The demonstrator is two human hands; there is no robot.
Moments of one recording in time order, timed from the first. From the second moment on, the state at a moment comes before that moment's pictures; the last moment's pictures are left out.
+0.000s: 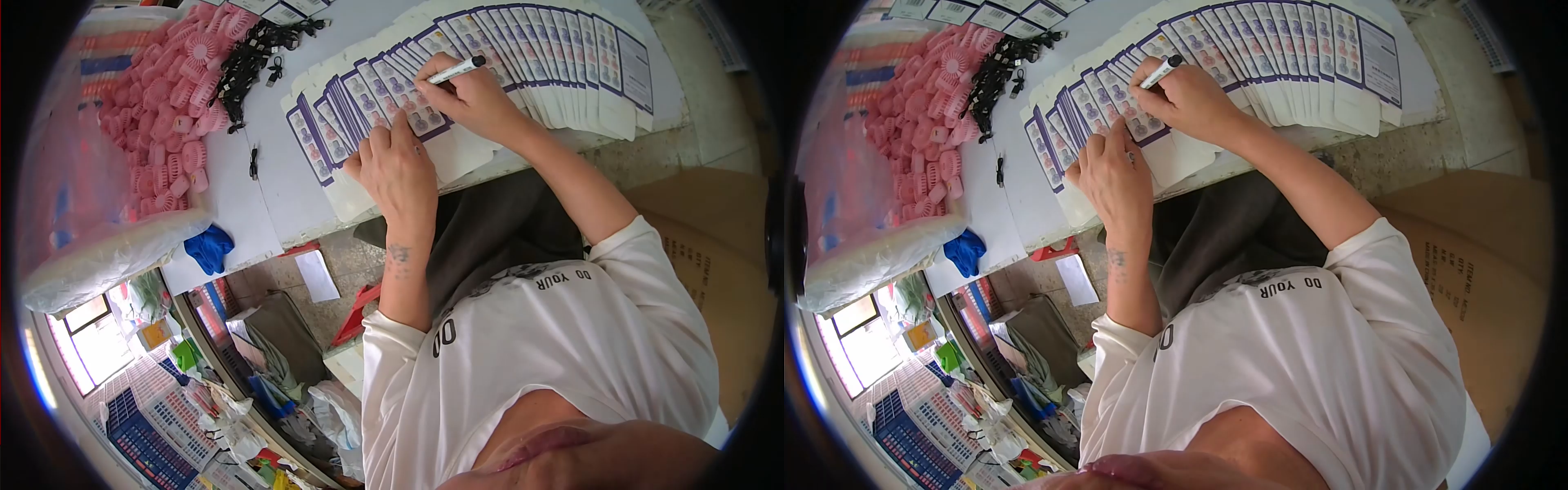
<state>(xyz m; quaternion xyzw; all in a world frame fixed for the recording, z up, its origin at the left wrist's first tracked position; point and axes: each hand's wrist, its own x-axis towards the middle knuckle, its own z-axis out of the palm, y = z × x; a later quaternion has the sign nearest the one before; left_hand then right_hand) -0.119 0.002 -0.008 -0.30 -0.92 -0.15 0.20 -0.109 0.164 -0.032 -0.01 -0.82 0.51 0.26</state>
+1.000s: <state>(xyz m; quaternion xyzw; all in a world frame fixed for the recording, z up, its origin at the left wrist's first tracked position) -0.117 0.004 -0.006 -0.34 -0.92 -0.08 0.19 -0.112 0.151 -0.026 -0.02 -0.80 0.56 0.20</state>
